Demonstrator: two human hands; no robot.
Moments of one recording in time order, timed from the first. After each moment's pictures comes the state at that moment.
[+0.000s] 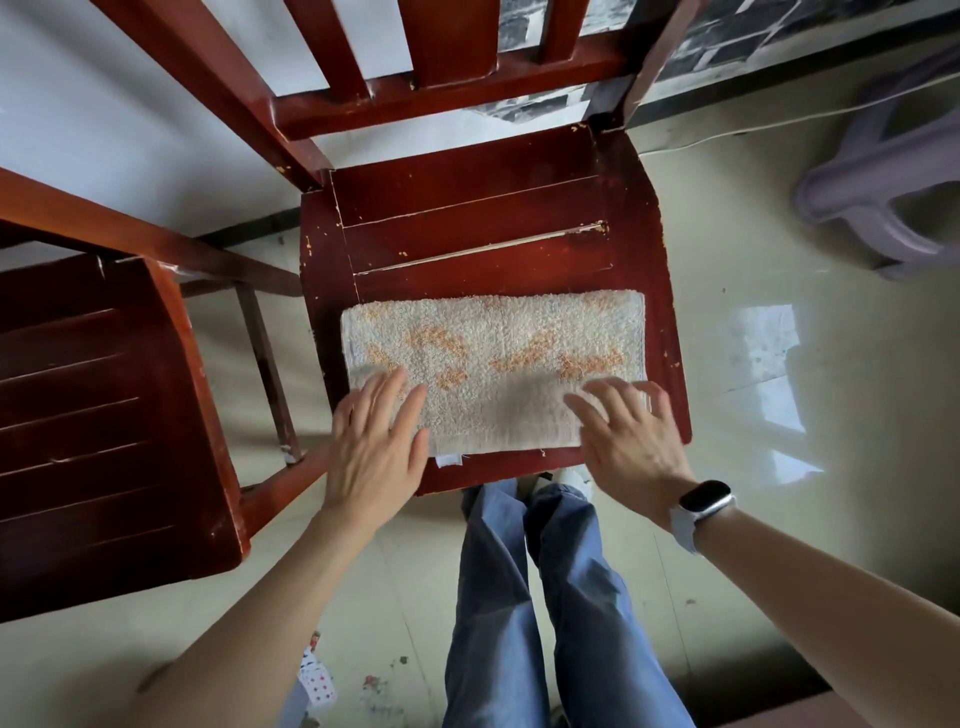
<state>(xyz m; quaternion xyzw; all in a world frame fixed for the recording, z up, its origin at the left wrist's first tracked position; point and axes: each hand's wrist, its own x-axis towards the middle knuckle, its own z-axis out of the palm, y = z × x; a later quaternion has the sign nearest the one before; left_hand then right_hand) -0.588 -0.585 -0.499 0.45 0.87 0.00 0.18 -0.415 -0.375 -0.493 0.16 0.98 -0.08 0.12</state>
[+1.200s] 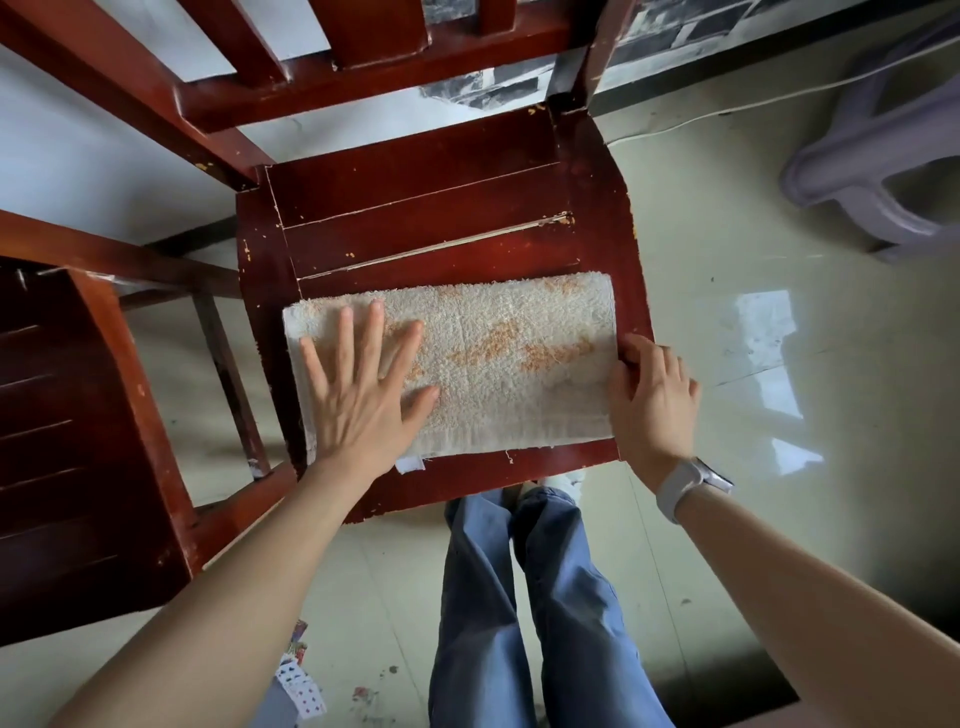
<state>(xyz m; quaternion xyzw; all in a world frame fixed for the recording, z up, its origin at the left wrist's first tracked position) -0.601 -0.529 -0.541 0.43 0.88 -0.05 0.20 -0.414 -0.335 -0.528 0.53 0.81 -0.26 0.04</state>
